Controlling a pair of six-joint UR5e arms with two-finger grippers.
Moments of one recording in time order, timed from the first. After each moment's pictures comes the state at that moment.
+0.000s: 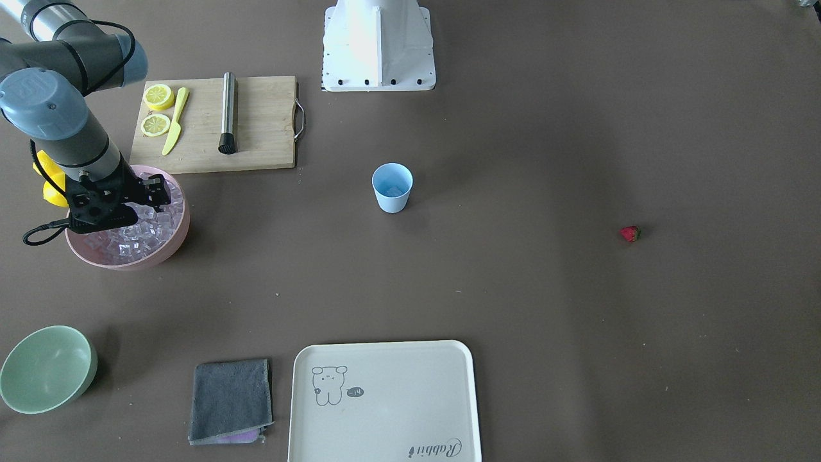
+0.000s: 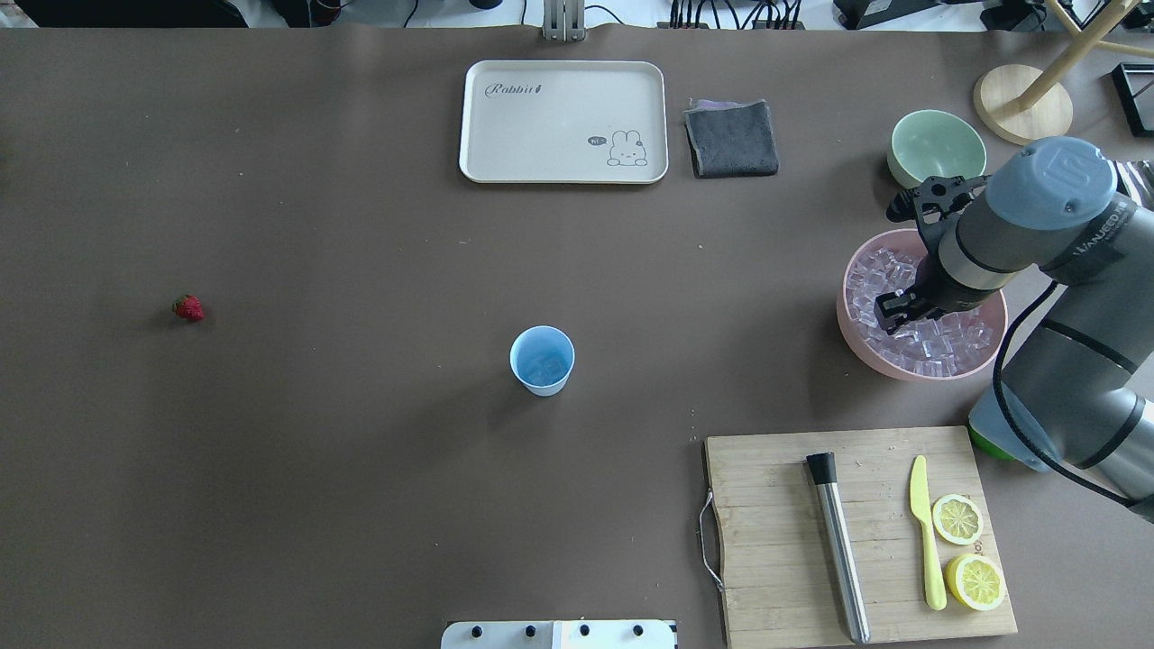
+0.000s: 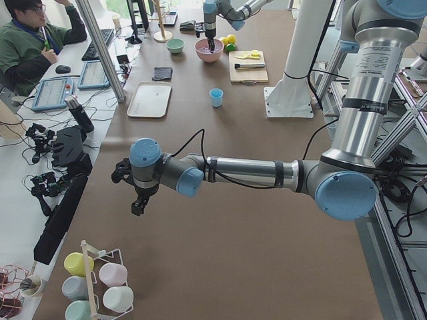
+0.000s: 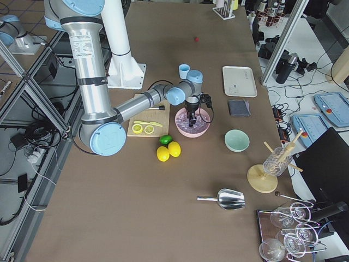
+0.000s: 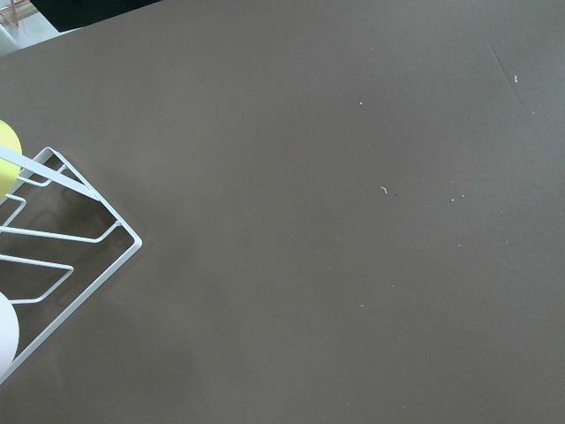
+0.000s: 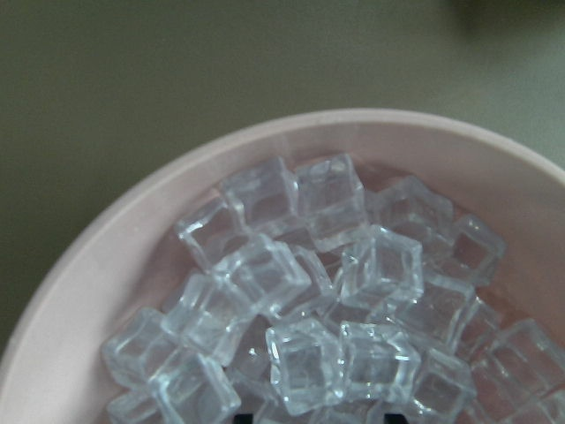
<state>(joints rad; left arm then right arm) -1.49 -1.76 -1.42 -1.94 -2.32 -0.01 0.82 -1.41 1.82 -1.49 2.03 0.64</state>
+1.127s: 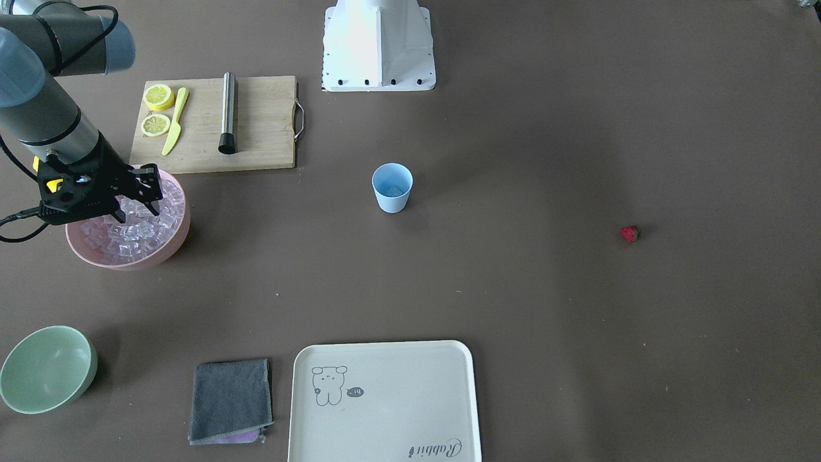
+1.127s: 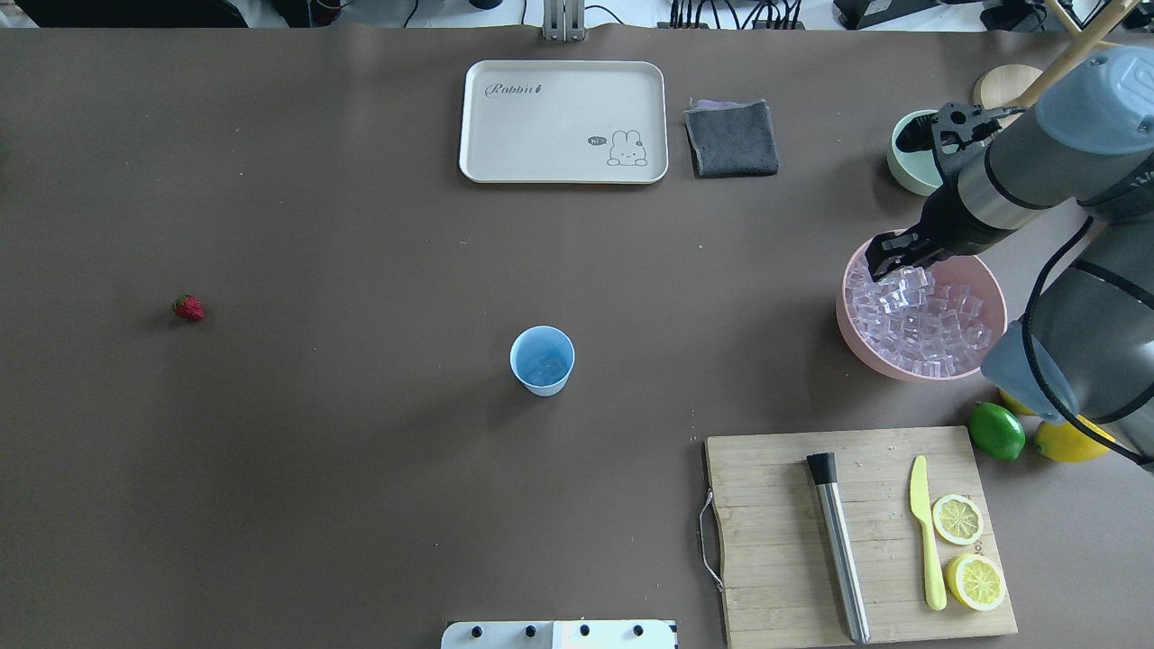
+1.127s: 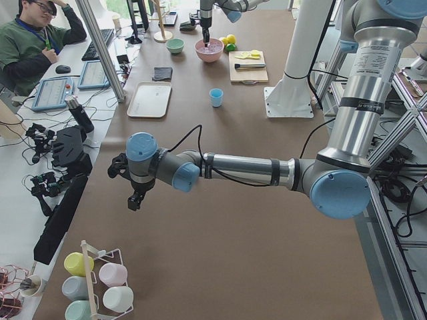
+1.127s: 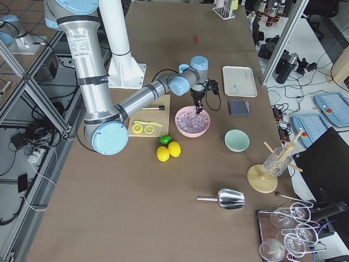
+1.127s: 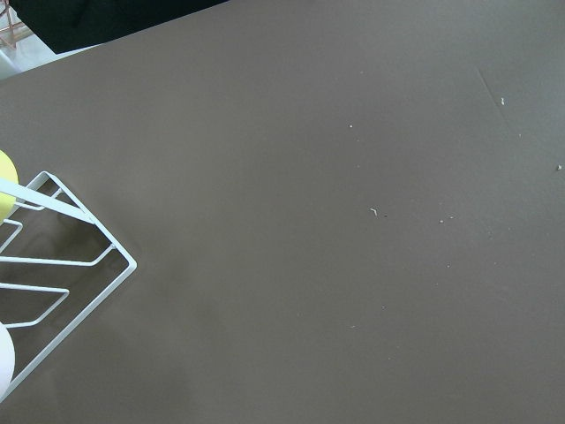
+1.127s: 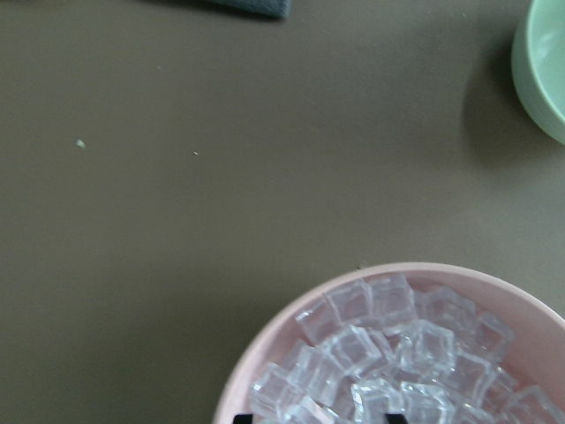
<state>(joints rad) -1.48 -1.79 -1.42 -1.93 -2.32 -0.04 0.90 -1.32 1.89 -1.51 2.11 0.65</state>
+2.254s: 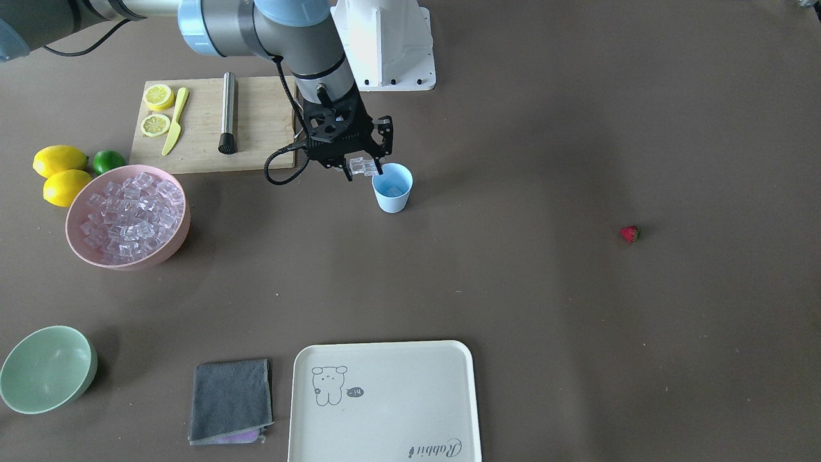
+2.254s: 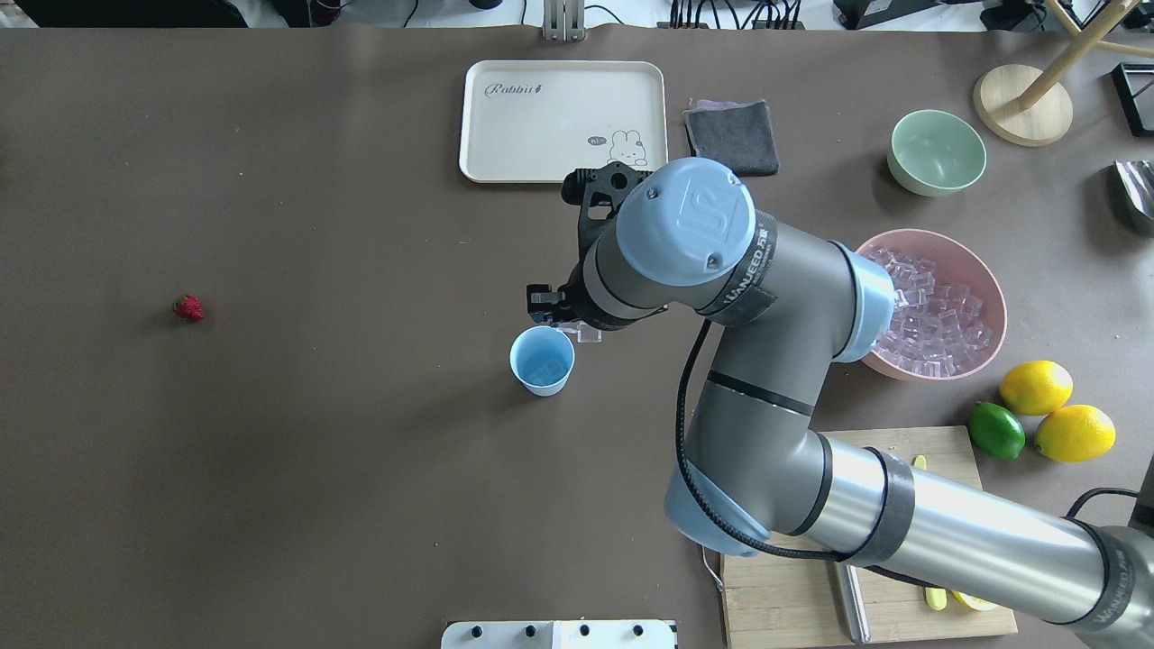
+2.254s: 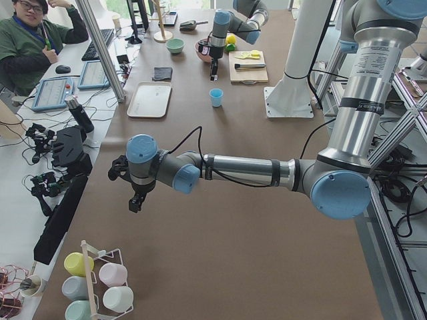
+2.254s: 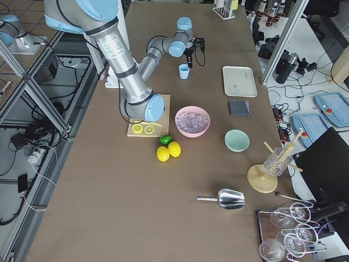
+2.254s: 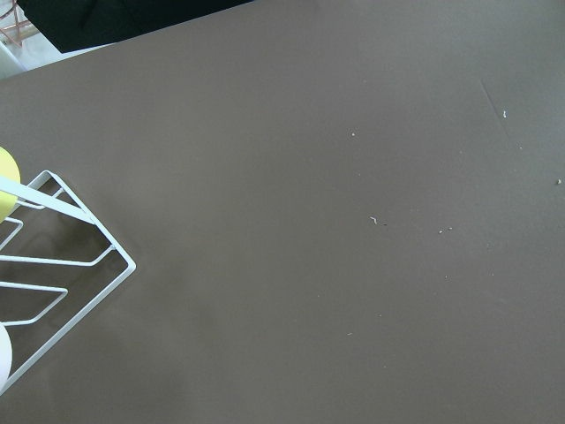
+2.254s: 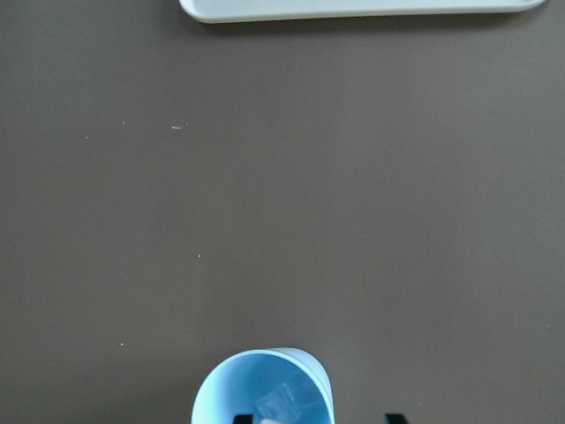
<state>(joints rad) -1.48 -1.78 -1.41 -1.93 -2.32 -0.05 0.49 -0.85 1.75 -1.49 1.80 1.21</state>
